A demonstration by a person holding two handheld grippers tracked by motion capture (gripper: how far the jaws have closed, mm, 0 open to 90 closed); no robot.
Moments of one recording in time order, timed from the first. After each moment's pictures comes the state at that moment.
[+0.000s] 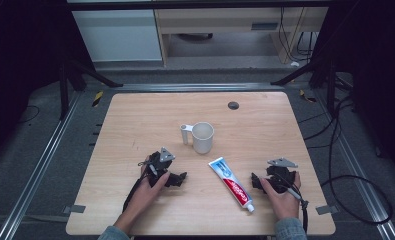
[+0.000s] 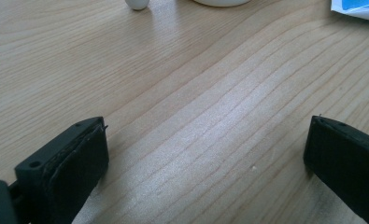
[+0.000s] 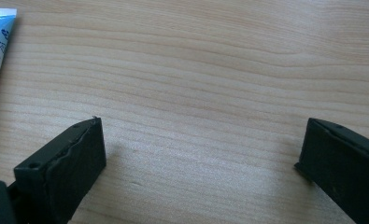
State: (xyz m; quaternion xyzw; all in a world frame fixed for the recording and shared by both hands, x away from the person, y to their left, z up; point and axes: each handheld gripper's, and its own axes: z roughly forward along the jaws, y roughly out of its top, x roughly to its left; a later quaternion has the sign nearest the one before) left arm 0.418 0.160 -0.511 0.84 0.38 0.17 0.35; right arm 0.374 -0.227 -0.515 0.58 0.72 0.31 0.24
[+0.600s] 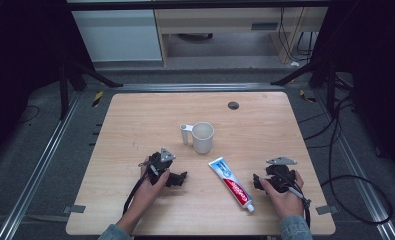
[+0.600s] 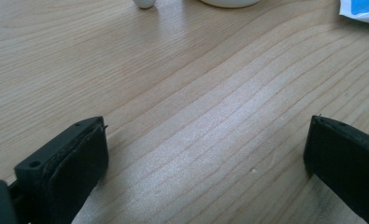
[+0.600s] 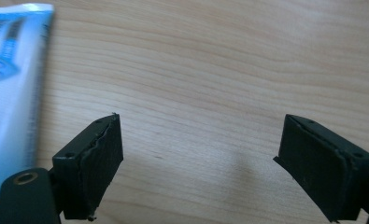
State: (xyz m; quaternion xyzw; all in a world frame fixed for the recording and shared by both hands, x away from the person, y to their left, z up) left arm 0.416 0.157 -0.511 0.84 0.39 0.17 0.34; right arm 0.364 -0.219 -0.485 0.56 0.74 0.27 0.24
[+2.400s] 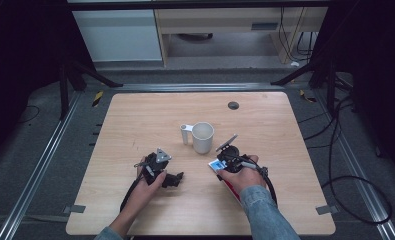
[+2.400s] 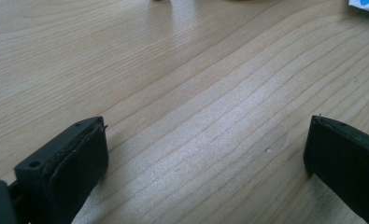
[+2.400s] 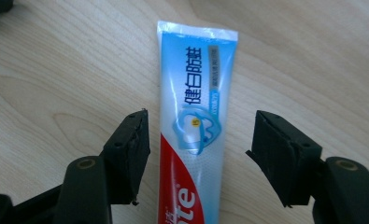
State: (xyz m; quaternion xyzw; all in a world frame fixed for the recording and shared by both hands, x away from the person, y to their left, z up) left arm 0.414 0.169 -0.511 0.83 0.40 0.17 0.35; right arm 0.404 -0.093 -0.435 0.47 0.87 0.14 0.12
